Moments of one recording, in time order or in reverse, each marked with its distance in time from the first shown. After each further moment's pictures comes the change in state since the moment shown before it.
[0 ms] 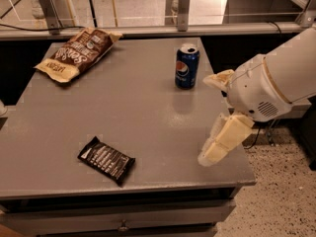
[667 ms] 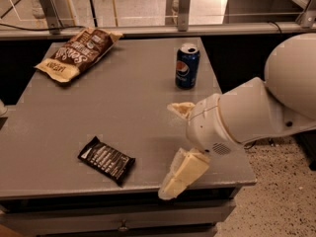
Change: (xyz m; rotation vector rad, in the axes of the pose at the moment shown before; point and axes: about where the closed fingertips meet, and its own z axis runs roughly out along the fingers) arm -0.029 0.055 0.070 -0.060 -0.096 -0.050
